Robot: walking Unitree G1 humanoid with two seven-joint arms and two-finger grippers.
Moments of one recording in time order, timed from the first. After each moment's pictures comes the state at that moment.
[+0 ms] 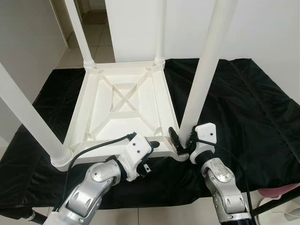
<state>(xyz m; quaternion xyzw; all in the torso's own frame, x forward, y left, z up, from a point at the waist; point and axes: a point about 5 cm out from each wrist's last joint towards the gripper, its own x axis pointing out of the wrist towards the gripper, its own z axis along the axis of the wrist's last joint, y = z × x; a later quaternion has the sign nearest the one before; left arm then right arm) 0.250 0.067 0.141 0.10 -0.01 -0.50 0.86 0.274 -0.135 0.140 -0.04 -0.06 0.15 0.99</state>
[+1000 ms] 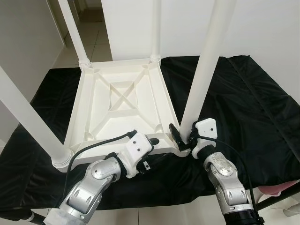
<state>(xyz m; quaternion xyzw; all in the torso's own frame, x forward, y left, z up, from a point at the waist) 0.253 0.070 0.141 0.11 -0.02 -0.49 0.86 0.286 -0.141 0.145 -0.07 -0.08 0.17 0.98</state>
